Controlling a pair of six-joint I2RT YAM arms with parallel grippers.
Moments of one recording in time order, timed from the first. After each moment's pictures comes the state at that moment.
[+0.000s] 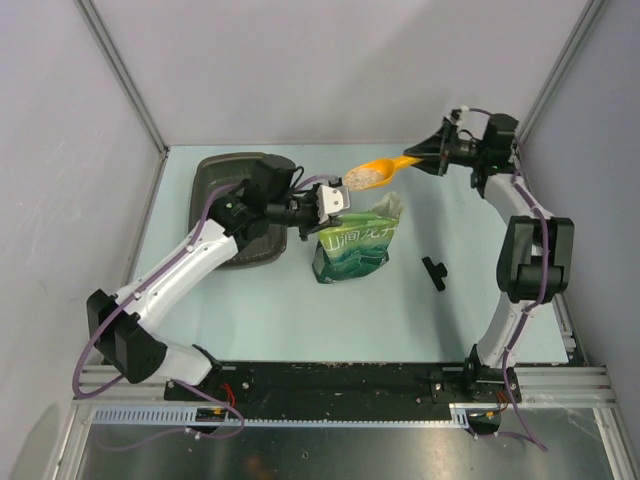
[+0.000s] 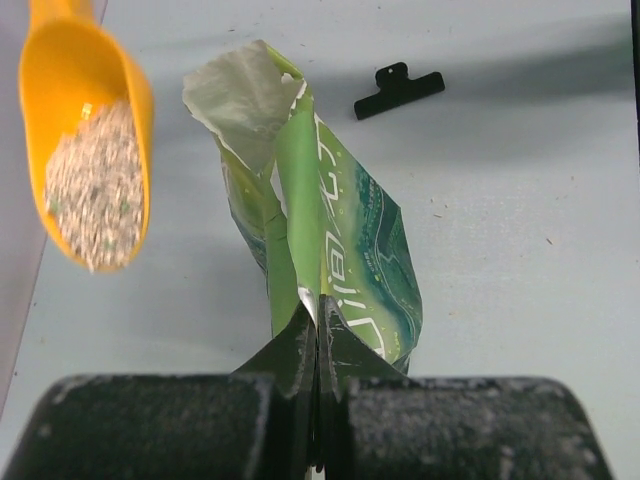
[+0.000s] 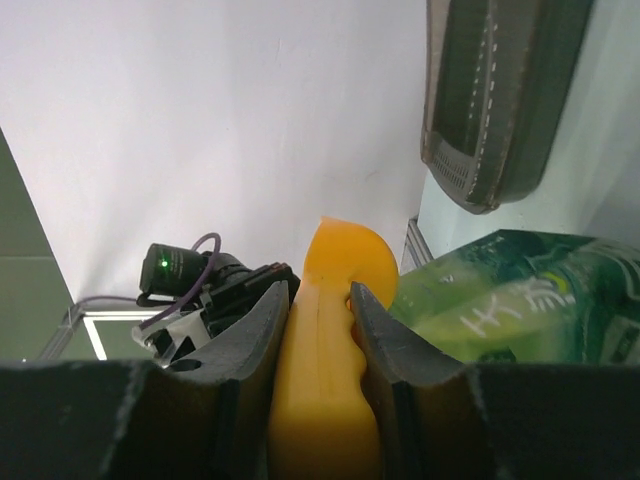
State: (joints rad) left arm -0.66 1.41 1.38 -0.53 0.58 0.64; right arm -0.08 1.88 1.45 0.31 -1.33 1.35
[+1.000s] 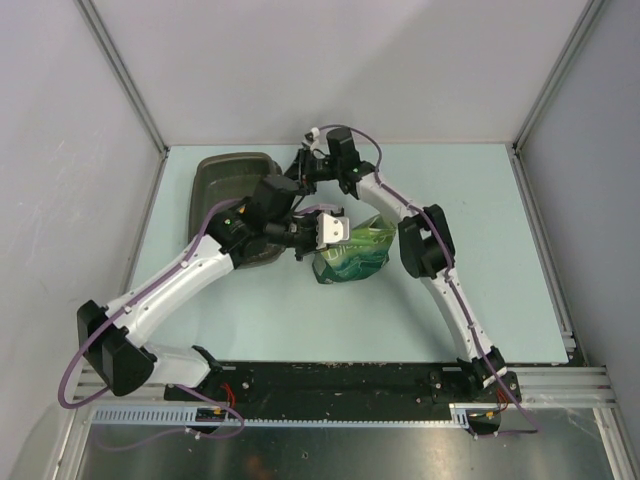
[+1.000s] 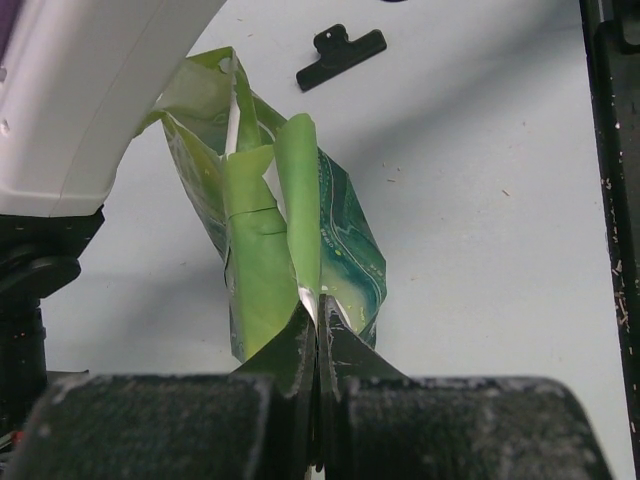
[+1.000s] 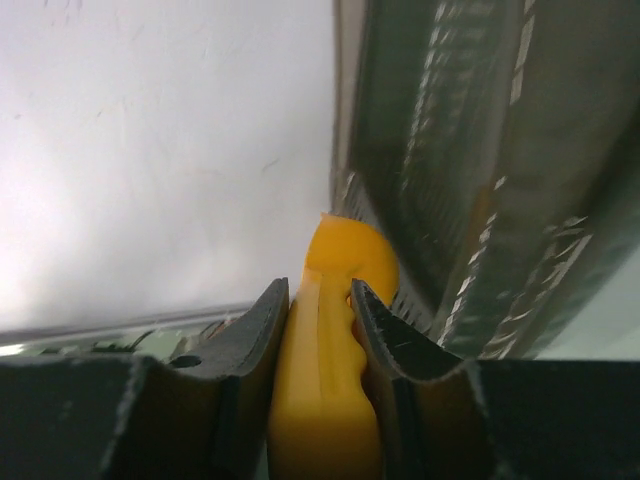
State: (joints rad) left arm -0.72 1.32 1.27 -0.60 0.56 0.74; right arm 0.54 2.60 2.33 -0.06 -0.98 1.15
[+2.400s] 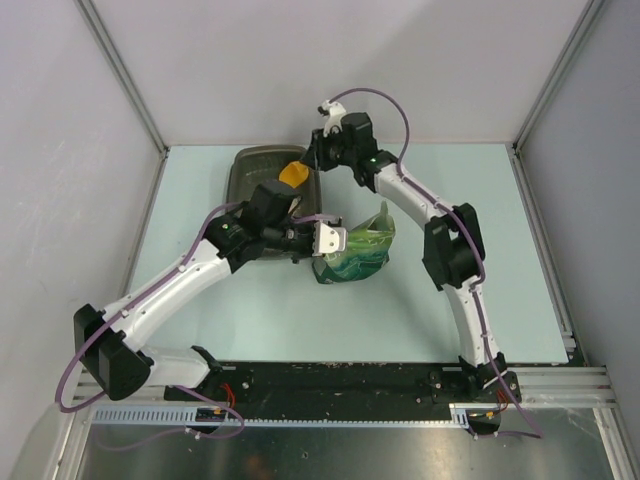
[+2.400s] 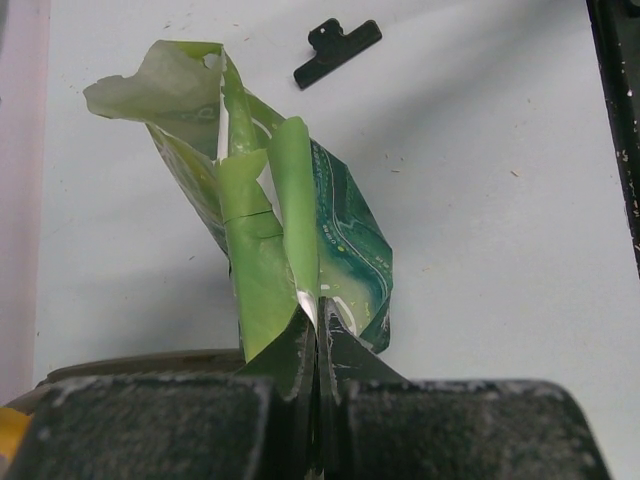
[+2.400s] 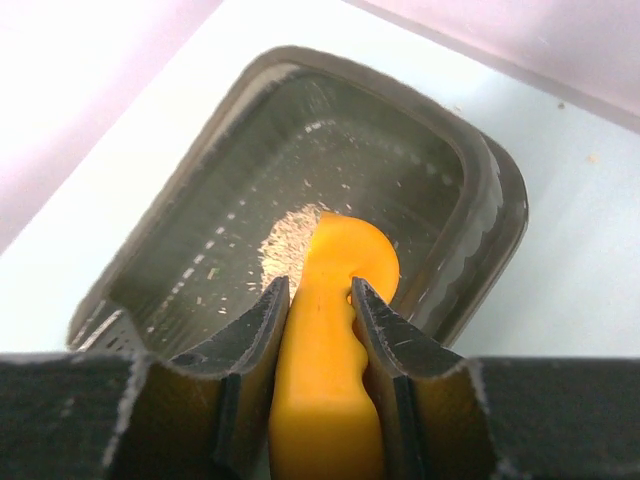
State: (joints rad) left arm -0.72 1.30 1.22 -0.59 0.57 0.84; right arm 0.54 2.29 2.07 -0.10 -0.33 0.23
